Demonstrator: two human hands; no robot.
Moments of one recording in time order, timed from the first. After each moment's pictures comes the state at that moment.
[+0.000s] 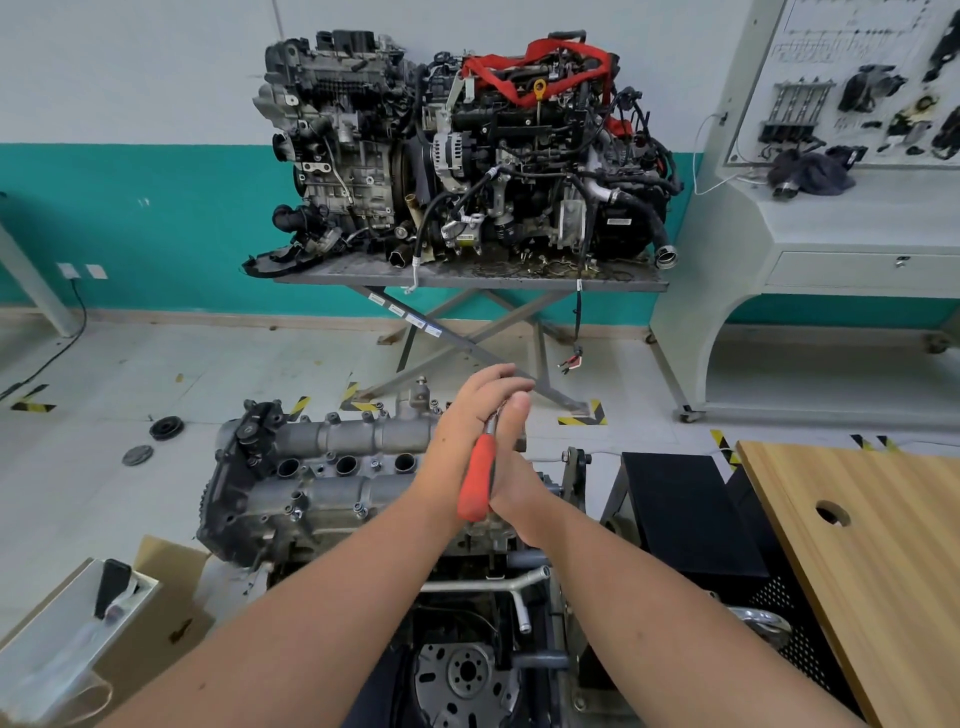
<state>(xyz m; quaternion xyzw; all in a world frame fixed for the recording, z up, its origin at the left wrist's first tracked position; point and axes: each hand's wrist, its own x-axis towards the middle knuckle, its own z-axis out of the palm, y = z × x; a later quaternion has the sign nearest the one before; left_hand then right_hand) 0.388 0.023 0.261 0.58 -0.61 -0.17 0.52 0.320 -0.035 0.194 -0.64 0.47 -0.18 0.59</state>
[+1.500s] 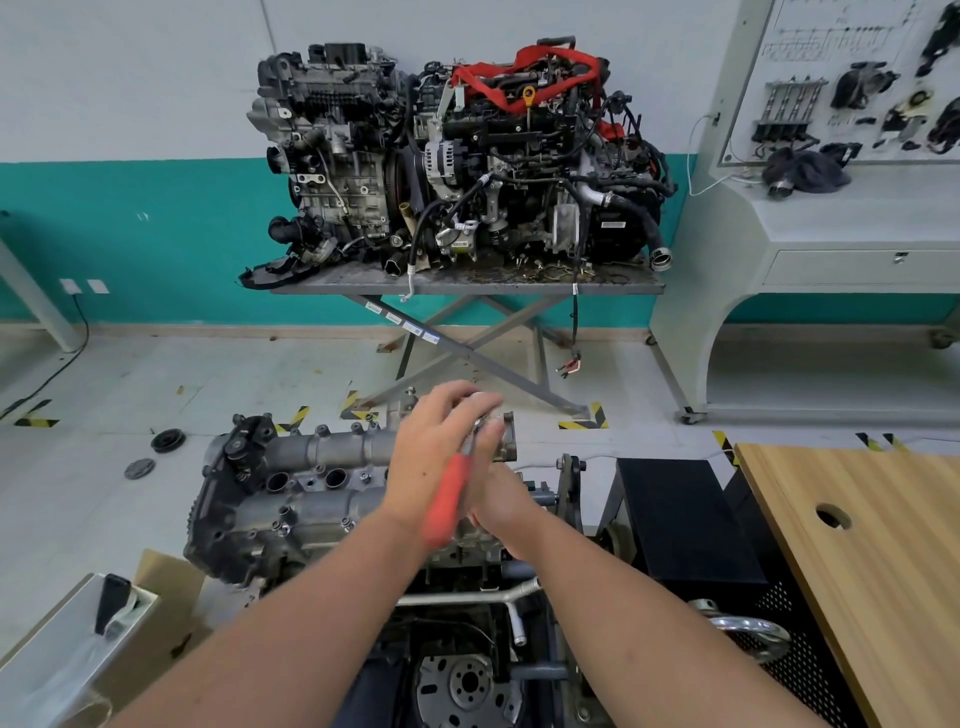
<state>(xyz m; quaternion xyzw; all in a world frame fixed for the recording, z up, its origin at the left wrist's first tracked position) 0.400 0.017 0.245 0.62 -0.64 0.04 0.46 0.319 -0.044 0.179 -0.65 0.45 -0.19 0.58</state>
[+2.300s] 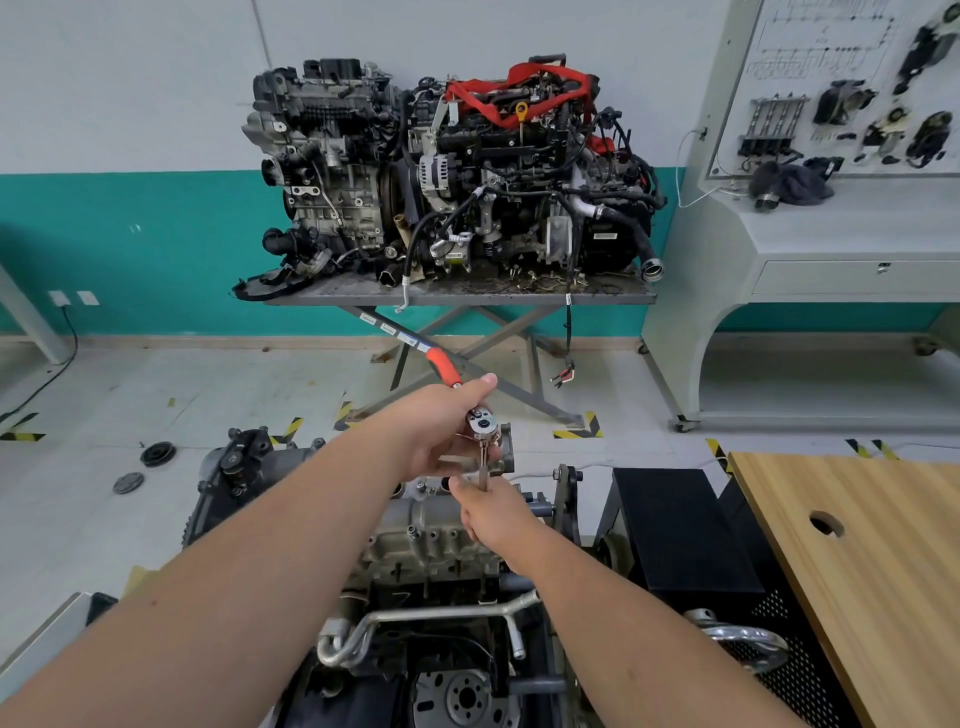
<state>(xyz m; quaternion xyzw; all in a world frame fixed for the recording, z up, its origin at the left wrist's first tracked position) 0.423 -0.023 0.309 0.68 -0.33 -0.55 0.36 0.318 -0.042 0.176 -0.65 0.46 -0.16 0.58</state>
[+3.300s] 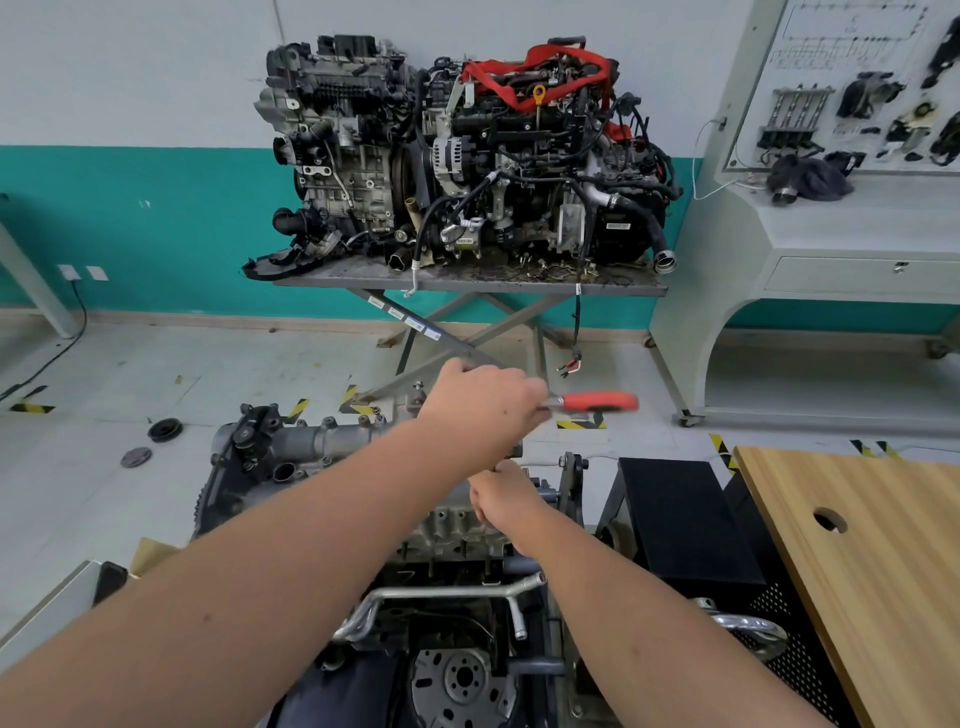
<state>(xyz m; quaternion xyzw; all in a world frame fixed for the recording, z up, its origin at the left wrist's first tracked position) 0.394 -0.018 0.307 0.66 -0.74 0.09 0.02 0.321 -0.037 0.188 -0.65 0.49 -0.13 0.56</state>
